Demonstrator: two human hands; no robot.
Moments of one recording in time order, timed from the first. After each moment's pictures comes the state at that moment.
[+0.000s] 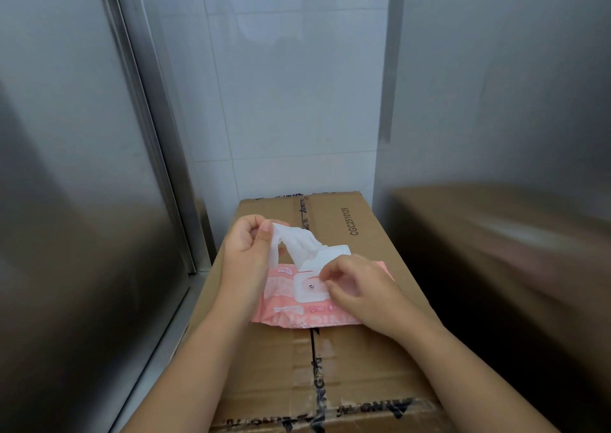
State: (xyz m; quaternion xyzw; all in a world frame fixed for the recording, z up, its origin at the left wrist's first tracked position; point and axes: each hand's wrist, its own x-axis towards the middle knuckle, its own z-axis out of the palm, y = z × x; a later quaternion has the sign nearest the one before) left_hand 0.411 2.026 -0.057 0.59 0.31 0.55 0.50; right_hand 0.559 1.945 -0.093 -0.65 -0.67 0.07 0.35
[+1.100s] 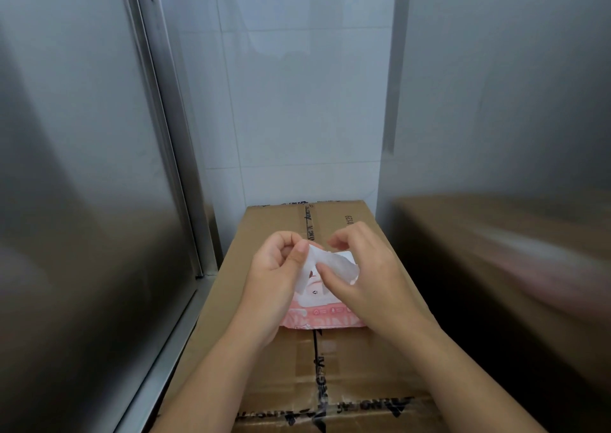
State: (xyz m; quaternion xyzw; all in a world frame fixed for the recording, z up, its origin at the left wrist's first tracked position) left_hand 0.405 1.985 -0.050 0.64 0.24 0.49 0.55; right_hand 0.523 1.918 -0.045 -0.63 -0.64 -0.09 0.43
